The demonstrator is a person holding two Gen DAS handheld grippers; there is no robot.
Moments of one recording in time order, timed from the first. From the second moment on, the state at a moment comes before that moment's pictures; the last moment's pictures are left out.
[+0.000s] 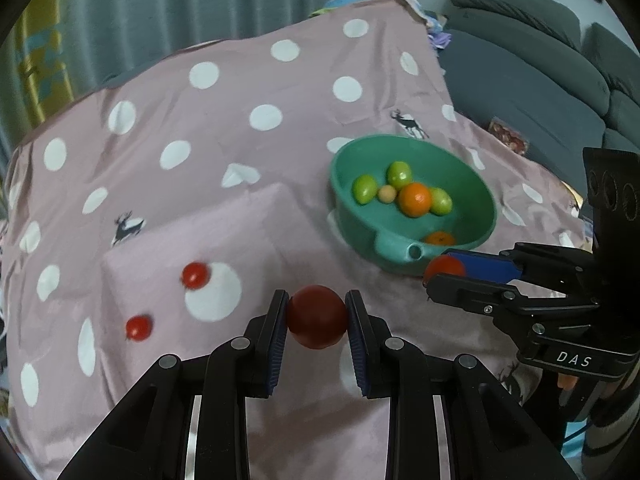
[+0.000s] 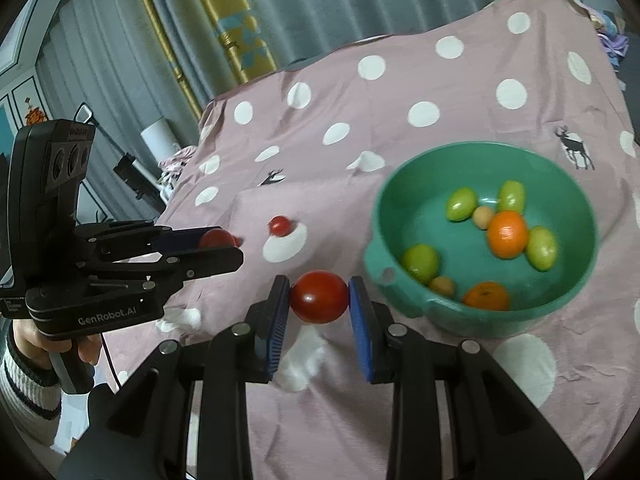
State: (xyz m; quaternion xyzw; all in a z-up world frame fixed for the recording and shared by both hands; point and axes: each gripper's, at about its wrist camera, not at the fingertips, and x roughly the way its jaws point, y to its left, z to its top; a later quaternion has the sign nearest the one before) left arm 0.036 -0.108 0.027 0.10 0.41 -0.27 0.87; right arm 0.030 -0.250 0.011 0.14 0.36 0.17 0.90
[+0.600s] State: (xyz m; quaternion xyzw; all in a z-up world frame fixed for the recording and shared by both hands) left arm 0.065 -0.178 0.033 0.12 0.39 -0.32 0.85; right arm 0.033 -0.312 0.011 0.16 0.34 0.11 0.92
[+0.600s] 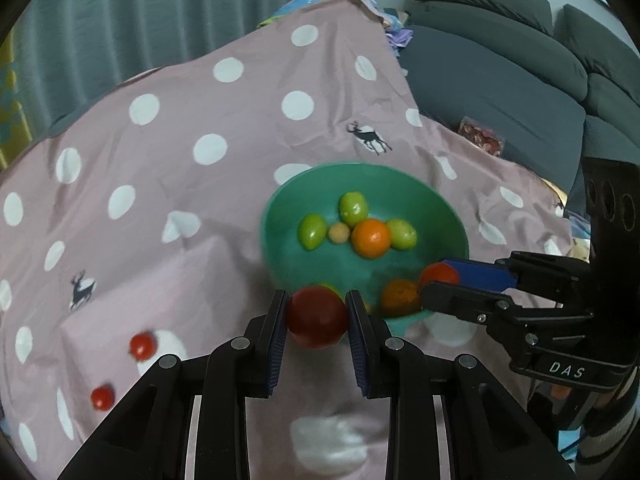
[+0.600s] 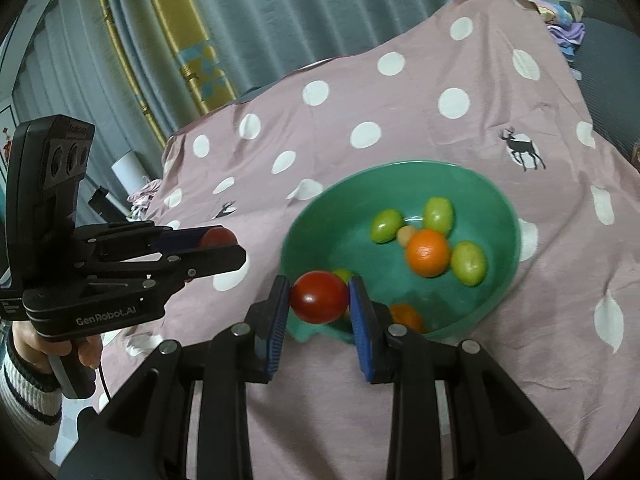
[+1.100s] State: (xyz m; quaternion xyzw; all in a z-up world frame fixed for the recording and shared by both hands) left arm 0.085 -0.217 0.006 0.15 0.42 -0.34 0.83; right arm 0.043 -0.330 -0.005 0.17 0.36 0.10 0.91
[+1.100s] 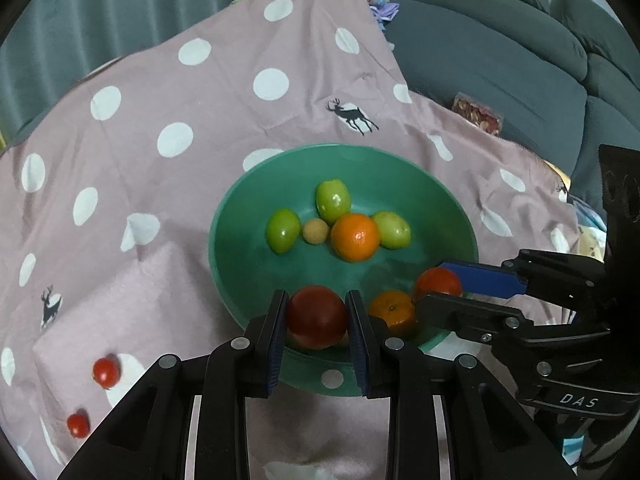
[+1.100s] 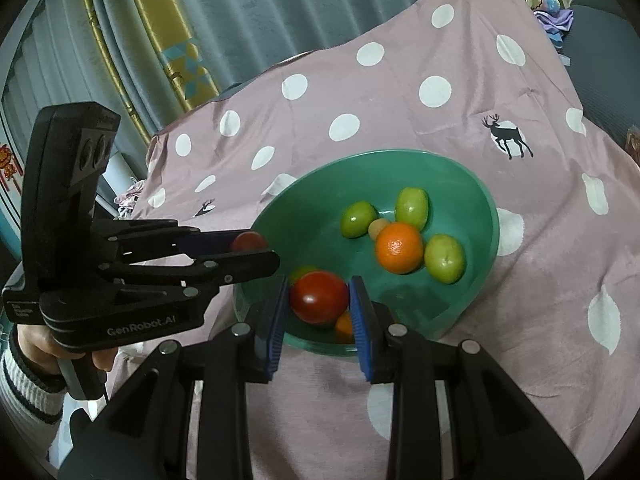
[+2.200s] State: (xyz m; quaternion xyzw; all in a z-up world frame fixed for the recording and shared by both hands) left arm 0.046 -0.145 0.020 0.12 0.41 -0.26 0.86; right arm 0.009 -0.316 0.019 0.17 0.34 0.10 0.92
